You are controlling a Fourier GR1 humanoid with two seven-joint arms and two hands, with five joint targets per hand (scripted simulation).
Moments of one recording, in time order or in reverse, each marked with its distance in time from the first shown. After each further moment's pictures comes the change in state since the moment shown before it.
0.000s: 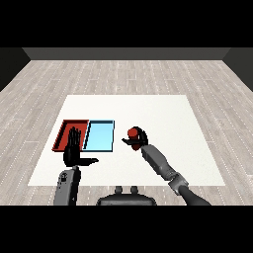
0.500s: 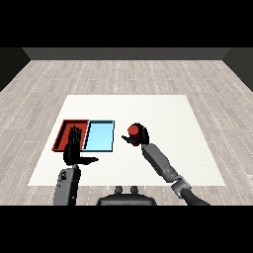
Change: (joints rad) left arm -0.022 0.010 0.002 0.008 0.012 -0.011 0.023; right arm 0.064 -0.026 -0.027 -0.224 0.082 -0.065 0.006
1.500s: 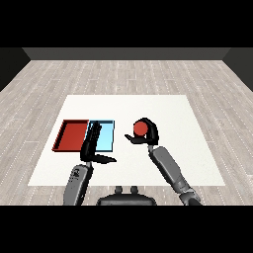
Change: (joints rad) left arm -0.076 -0.041 -0.256 -0.102 -0.112 0.132 0.233; right arm 0.186 -0.084 -0.026 -0.626 0.185 -0.050 0.162
